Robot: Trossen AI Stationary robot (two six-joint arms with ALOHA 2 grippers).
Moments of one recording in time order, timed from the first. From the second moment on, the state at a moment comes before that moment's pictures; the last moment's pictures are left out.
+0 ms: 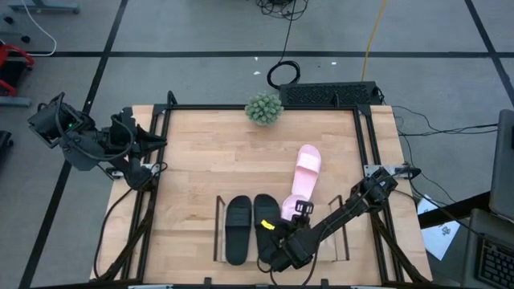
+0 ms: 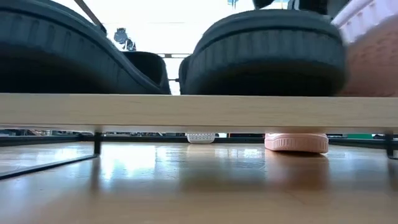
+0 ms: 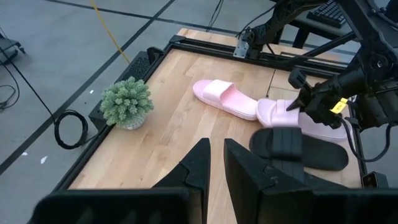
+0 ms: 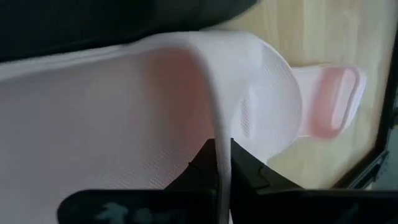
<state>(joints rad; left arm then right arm) -0.67 1.09 1.86 -1.57 -0.78 -0.68 0.60 2.25 1.93 -1.61 0.38 0.90</state>
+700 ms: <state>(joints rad) -0.67 1.09 1.86 -1.57 -0.78 -0.68 0.60 2.24 1.94 -1.58 0.39 0.84</state>
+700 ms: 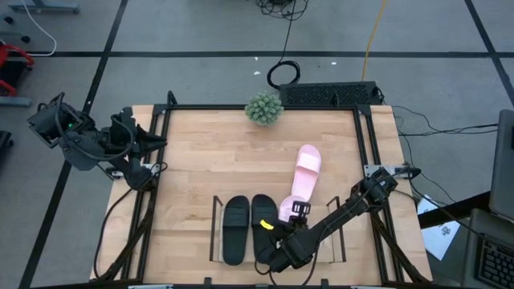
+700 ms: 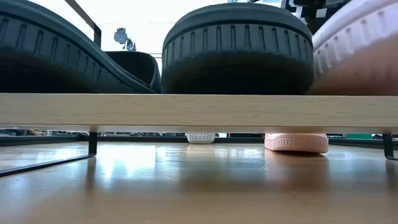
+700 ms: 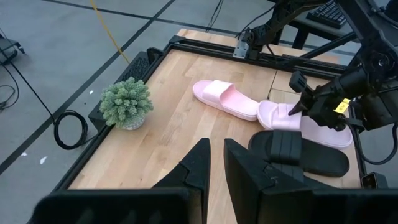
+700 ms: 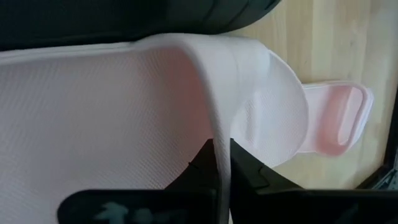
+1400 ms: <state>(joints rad) -0.67 1.09 1.86 -1.57 -0.78 -0.69 0.60 2.24 1.94 -1.56 0.39 0.85</state>
